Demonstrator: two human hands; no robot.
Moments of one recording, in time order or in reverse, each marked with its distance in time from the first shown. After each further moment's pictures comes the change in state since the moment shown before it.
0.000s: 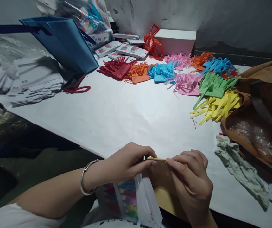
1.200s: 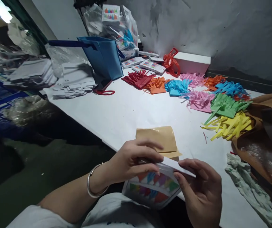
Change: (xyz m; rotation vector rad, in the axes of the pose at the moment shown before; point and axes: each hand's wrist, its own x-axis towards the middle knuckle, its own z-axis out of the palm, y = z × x) left_hand -0.045 0.004 -0.010 -0.116 0.489 0.274; right_hand -0.011 -0.028 0.022 0.584 0.110 0.297
